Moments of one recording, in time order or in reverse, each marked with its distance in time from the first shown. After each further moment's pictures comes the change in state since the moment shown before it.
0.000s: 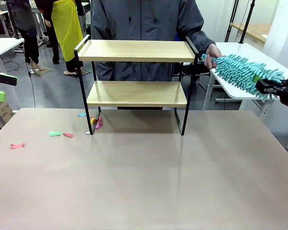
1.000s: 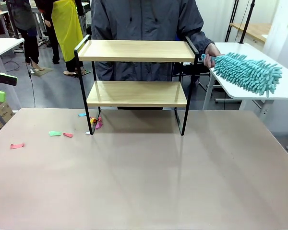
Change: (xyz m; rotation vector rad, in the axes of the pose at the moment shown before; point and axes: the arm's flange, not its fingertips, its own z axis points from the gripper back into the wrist) left arm 0.000 0.000 0.000 0.000 0.000 0.000; right arm 0.164 -0.029 0.034 -0.046 -0.216 -0.231
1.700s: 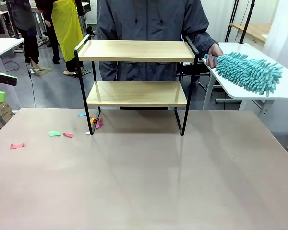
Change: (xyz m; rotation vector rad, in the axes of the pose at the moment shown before) left arm 0.000 0.000 0.000 0.000 0.001 0.000; right arm 0.079 -0.042 -0.004 -0.075 -0.127 -0.203
